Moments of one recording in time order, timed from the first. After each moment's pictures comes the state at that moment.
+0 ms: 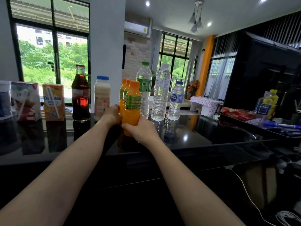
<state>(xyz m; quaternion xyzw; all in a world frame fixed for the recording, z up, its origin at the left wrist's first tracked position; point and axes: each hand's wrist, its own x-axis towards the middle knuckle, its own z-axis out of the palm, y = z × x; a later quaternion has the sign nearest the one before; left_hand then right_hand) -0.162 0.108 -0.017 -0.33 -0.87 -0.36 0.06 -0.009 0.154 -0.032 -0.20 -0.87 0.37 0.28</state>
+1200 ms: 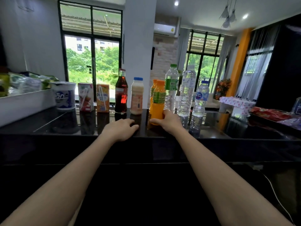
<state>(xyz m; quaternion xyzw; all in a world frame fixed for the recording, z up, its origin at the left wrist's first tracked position) -0.071 -0.038 -0.031 -0.33 -0.93 -0.16 0.02 -0.003 0.145 -0.028 -0.20 -0.91 0.28 0.24</state>
